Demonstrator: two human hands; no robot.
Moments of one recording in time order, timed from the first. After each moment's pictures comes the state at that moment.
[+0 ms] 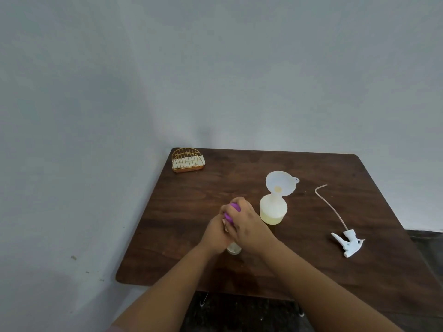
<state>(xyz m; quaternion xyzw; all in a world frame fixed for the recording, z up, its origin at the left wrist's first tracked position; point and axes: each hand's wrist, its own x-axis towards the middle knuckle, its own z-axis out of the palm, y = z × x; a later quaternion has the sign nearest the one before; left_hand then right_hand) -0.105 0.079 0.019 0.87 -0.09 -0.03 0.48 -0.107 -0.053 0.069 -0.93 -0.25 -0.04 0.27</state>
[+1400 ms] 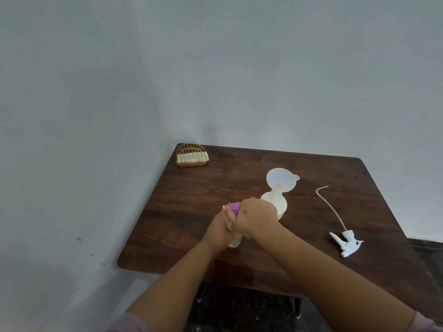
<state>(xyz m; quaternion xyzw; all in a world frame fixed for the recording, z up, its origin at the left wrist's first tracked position) -0.124 0.067 0.023 0.85 -0.05 -0.06 0.51 -0.113 -0.051 0.114 -0.99 -0.08 0.06 0.06</state>
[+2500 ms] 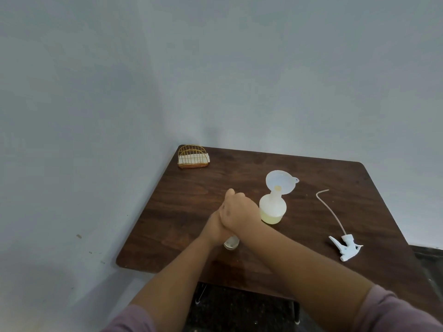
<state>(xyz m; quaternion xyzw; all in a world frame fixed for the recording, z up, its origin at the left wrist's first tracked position) -0.115 0.071 0.028 0.87 0.00 -0.09 0.48 -0.101 -0.027 0.109 -0.98 -0.12 0.09 0.15</state>
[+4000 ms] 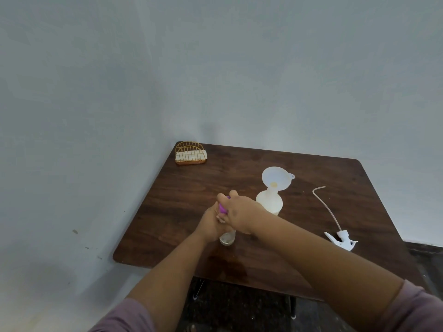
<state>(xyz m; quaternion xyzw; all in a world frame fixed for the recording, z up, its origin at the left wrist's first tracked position) -0.119 0.072 0.022 0.80 0.01 -0.11 0.60 -0.103 -0.051 0.107 -0.95 -0.28 0.11 0.08</state>
